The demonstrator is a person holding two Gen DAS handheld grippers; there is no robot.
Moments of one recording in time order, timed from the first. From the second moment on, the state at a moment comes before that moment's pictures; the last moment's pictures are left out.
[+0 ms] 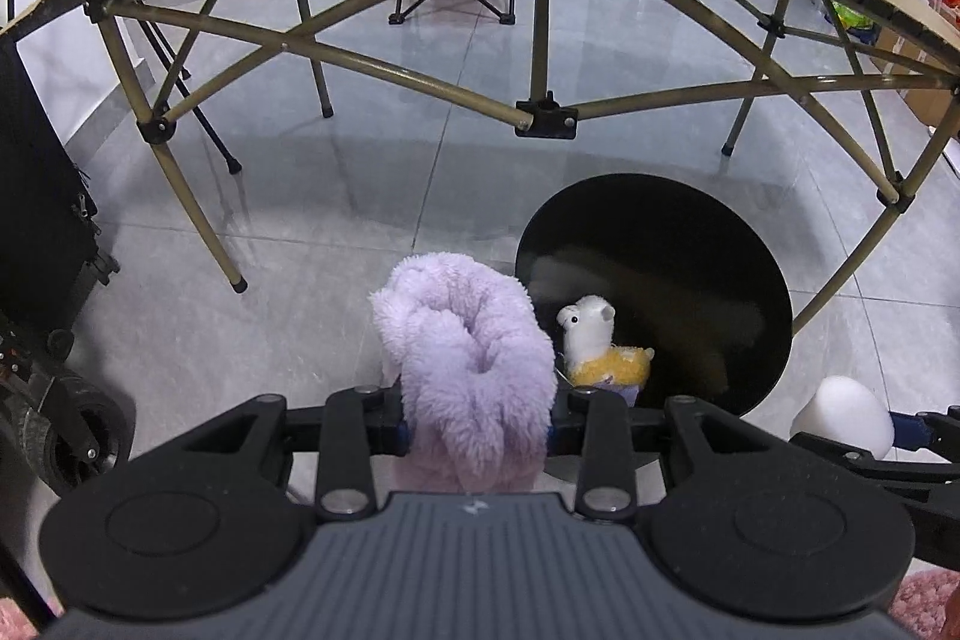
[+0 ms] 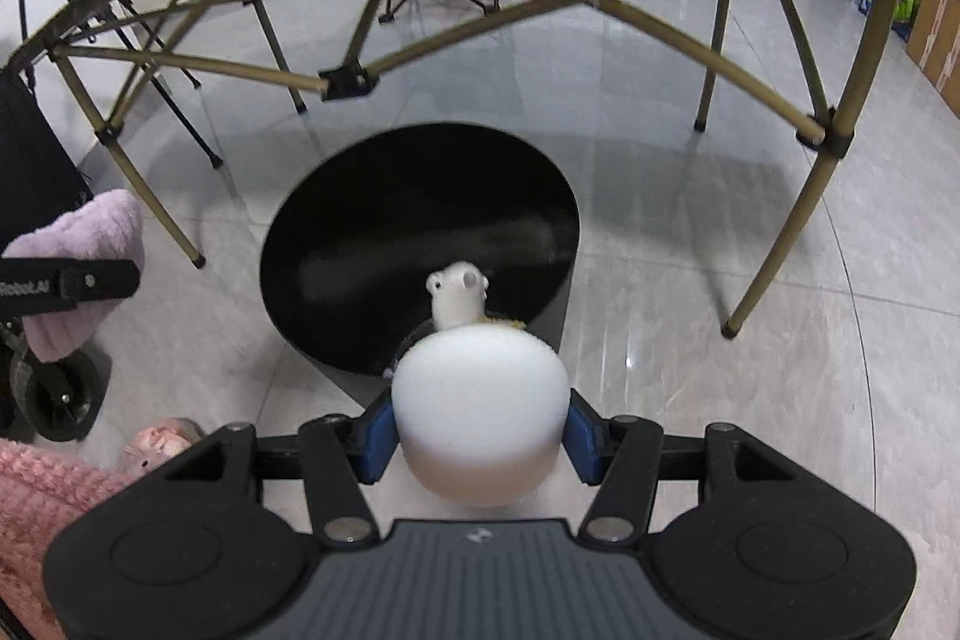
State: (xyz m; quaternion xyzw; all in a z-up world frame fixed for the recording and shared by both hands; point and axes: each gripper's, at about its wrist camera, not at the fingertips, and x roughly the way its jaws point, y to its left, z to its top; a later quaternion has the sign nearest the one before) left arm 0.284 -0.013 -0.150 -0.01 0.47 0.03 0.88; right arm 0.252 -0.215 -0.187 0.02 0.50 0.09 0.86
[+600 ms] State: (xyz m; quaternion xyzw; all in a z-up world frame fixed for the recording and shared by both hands) left arm 0.300 0.007 -0.165 -0.01 0.49 0.06 0.87; right arm 0.270 -0.216 -0.189 0.03 0.52 0.07 0.85
